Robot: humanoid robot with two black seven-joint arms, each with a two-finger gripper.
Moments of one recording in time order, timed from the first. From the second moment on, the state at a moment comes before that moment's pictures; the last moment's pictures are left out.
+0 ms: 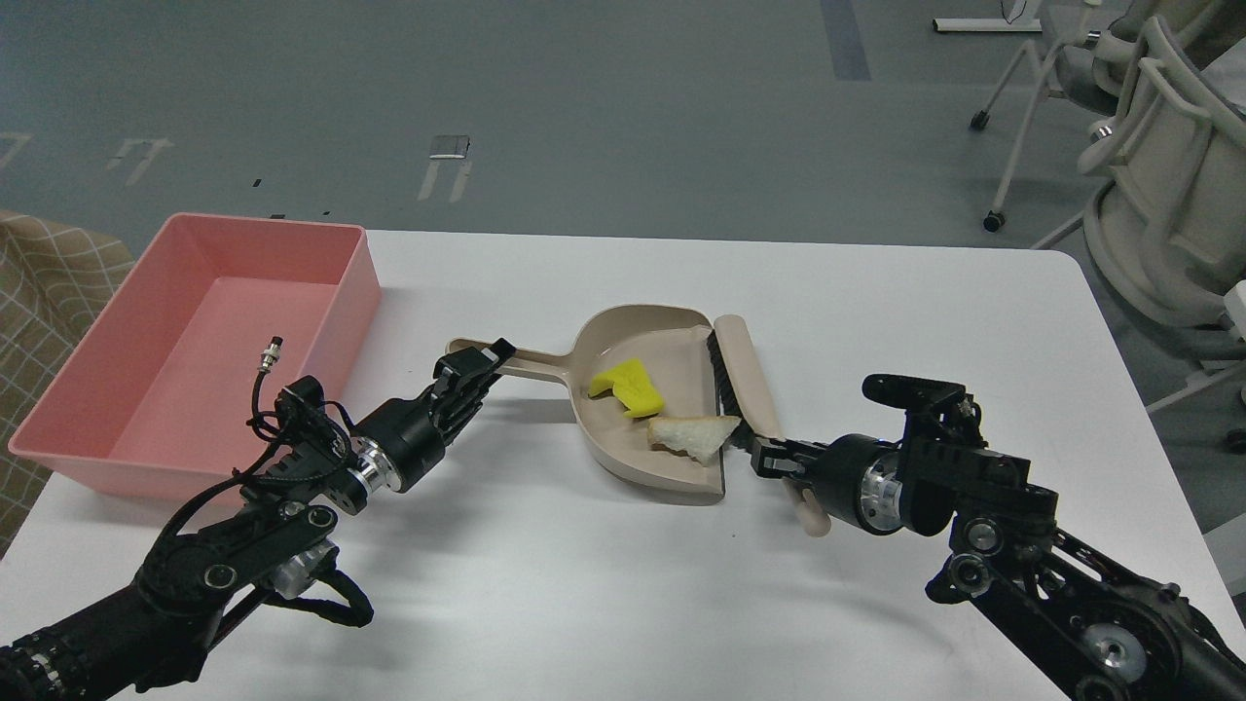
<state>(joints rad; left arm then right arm) -0.37 0.38 -0.62 -0.98 0.93 -0.03 -0.49 0.35 -0.21 0.83 1.46 -1.81 0.49 -0.35</state>
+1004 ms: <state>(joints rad) -0.37 0.39 -0.76 -1.10 0.78 -0.03 -0.49 0.30 -0.37 1.14 1.52 -1.74 0.49 -0.35</state>
